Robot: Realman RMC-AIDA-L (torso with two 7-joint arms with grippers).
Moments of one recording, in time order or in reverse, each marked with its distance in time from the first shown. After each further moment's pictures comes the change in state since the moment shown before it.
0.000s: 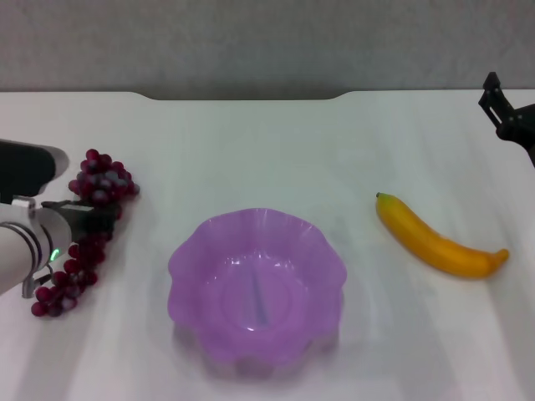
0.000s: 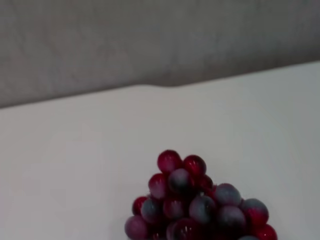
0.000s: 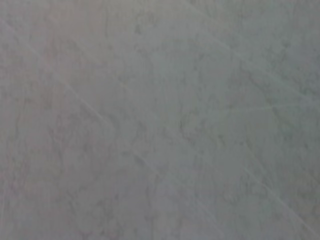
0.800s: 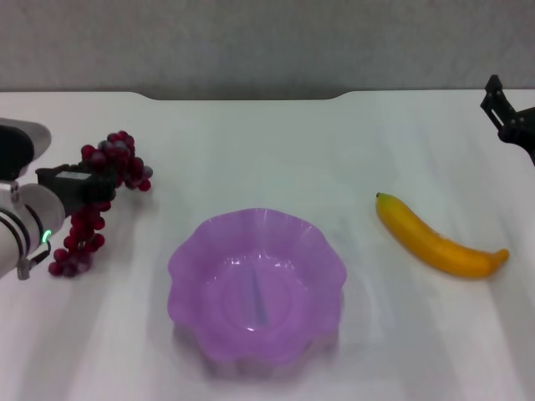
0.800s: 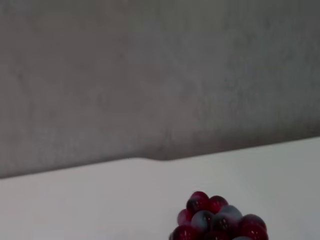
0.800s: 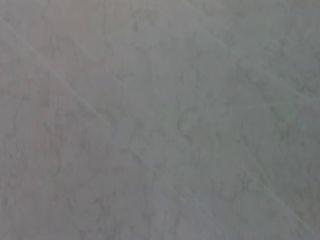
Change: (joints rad) left arm 0.149 0.007 0.044 0.276 0.002 0.025 -0.009; right arm -0.004 0.000 0.000 0.003 0.000 0.000 0.000
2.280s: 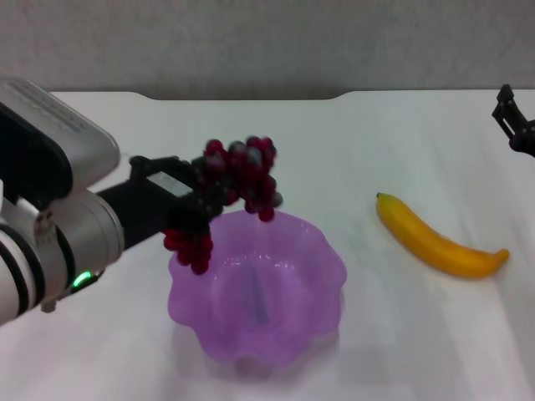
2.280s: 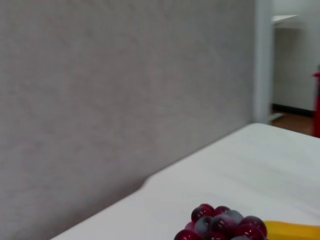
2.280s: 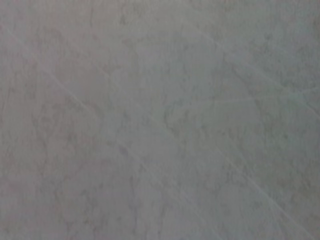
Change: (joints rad) left arm 0.388 0.010 0.200 0.842 -0.317 -0.434 0.517; right arm -0.024 -0.003 0.008 0.003 0.000 0.000 0.000
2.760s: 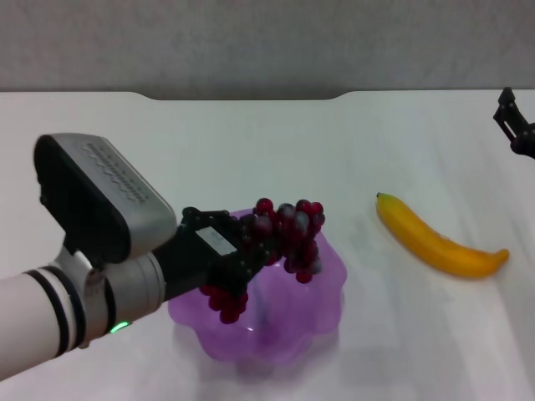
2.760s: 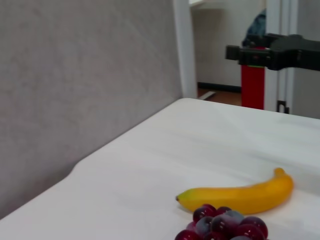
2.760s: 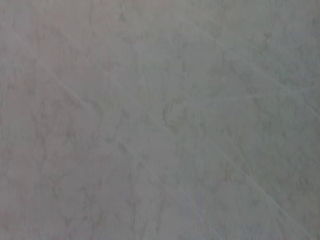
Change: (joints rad) left arm -0.023 -0.004 0.050 -0.121 -0.224 -0.038 0.306; right arm -0.002 0.000 -0.002 0.007 0.000 0.000 0.000
